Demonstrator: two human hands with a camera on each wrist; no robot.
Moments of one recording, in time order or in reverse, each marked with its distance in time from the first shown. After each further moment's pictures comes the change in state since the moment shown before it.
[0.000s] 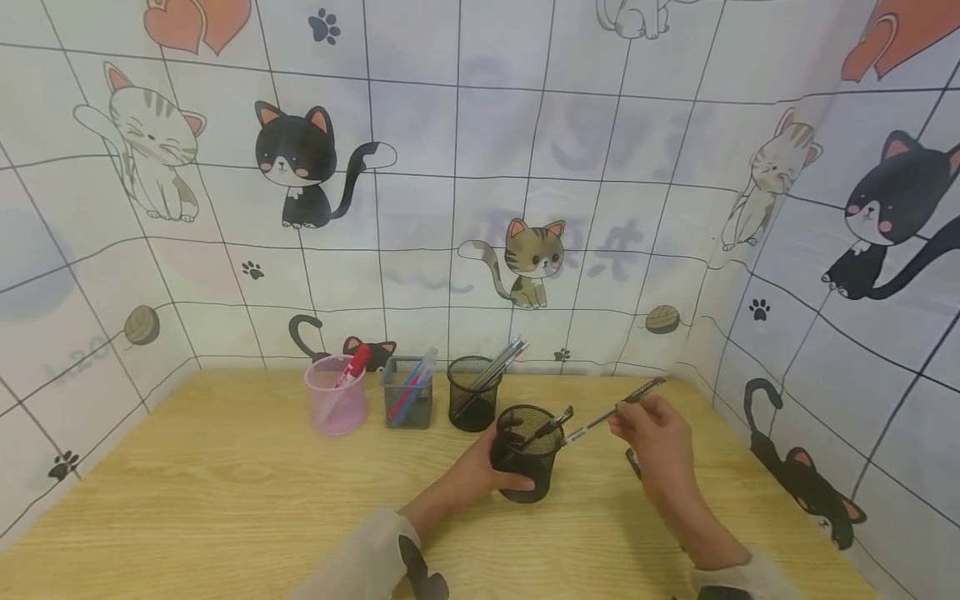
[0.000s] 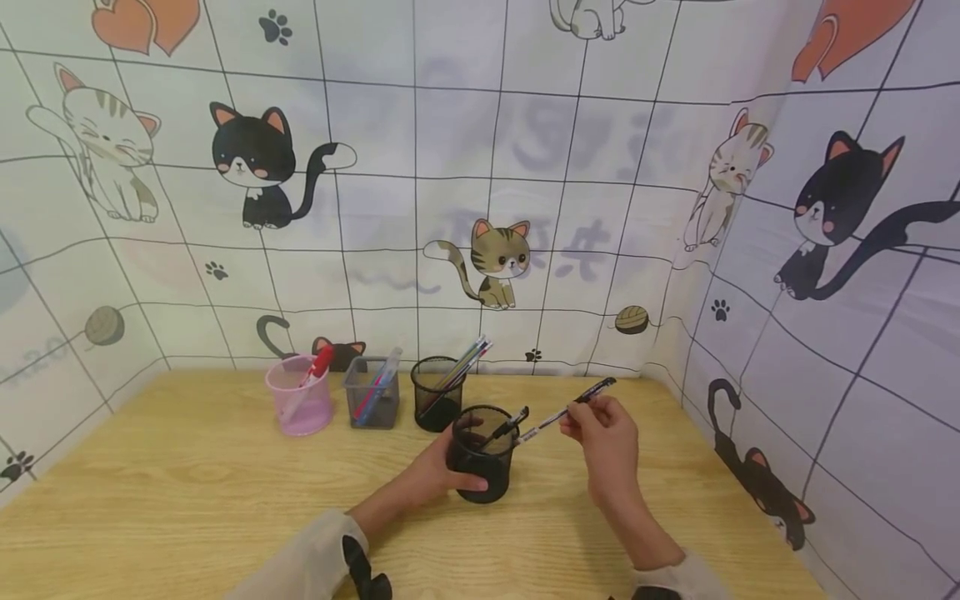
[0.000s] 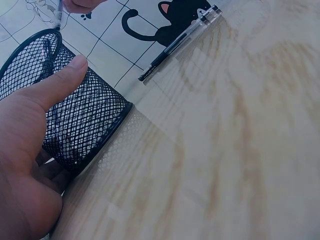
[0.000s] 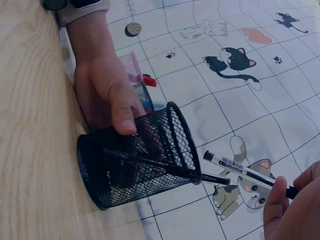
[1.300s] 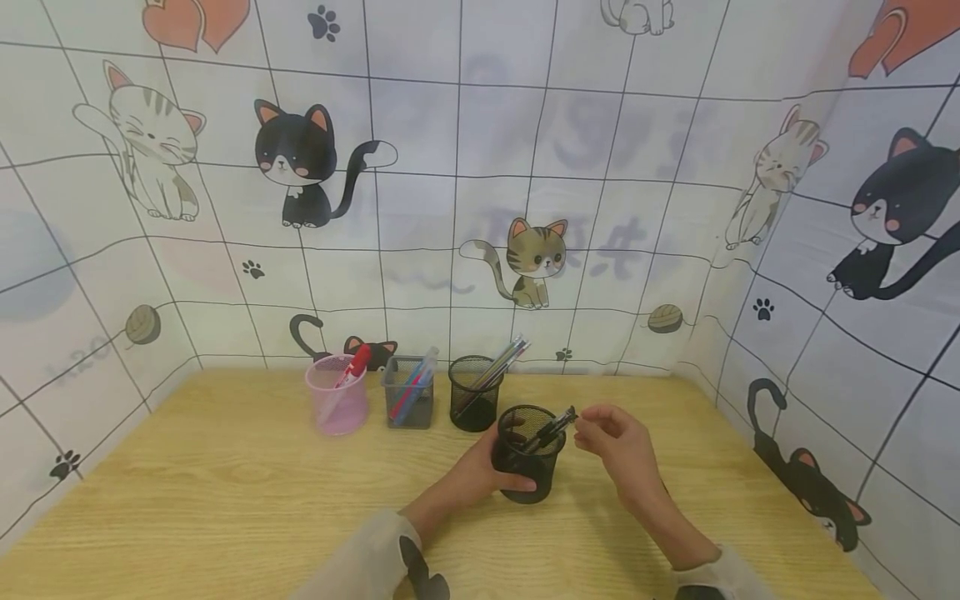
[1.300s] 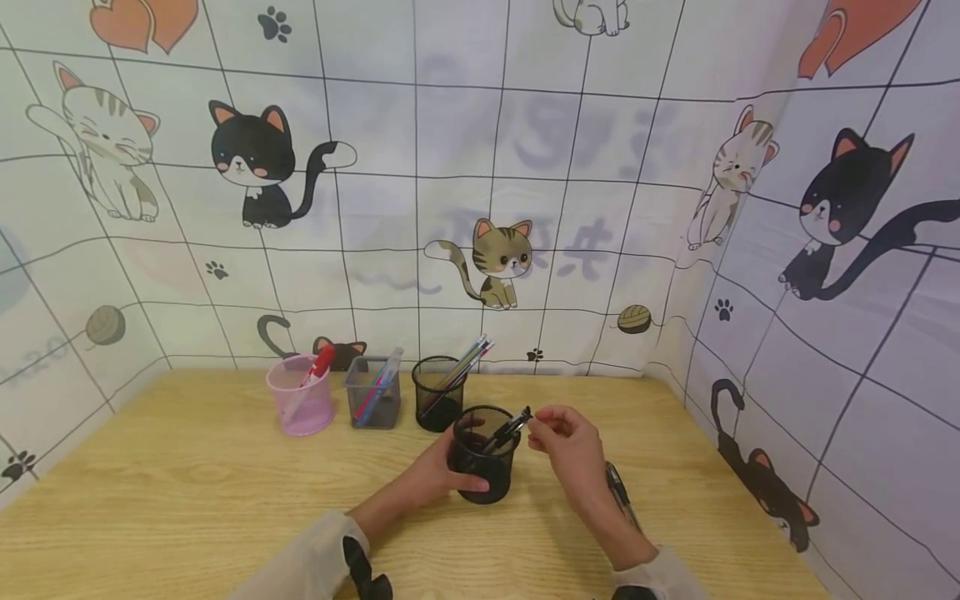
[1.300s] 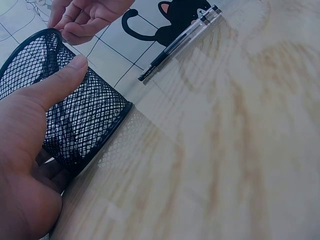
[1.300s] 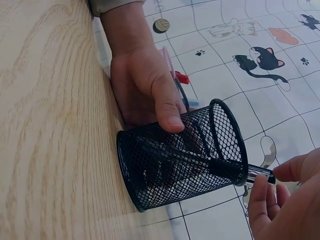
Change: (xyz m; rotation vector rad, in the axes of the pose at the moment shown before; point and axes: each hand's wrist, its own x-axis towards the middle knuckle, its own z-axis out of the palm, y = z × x) left_hand 0.001 -0.004 -0.001 0.015 -0.003 -0.002; right_hand 0.001 0.027 0.027 -0.118 -0.154 0.030
